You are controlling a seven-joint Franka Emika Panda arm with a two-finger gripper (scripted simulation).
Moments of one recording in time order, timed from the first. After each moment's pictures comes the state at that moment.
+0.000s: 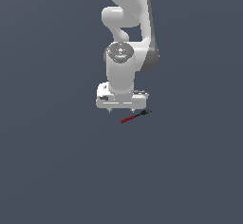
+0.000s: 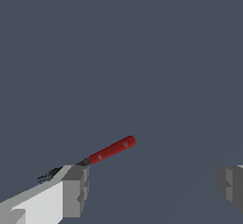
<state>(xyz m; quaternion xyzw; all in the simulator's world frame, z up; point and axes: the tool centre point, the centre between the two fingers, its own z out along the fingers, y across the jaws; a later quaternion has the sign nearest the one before) -0.013 0.000 0.153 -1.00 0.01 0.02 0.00</state>
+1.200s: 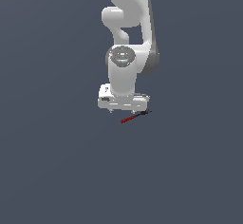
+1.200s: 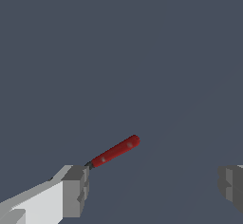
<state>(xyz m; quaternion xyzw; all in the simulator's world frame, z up) -0.016 0.004 0.142 -1.00 0.04 0.02 0.00</state>
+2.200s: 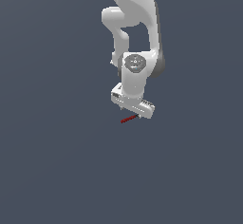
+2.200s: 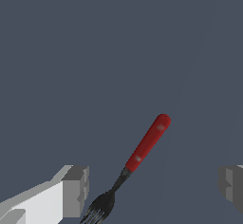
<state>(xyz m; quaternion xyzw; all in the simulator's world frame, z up) -0.038 0.046 0.102 -0.97 0.26 0.02 0.00</state>
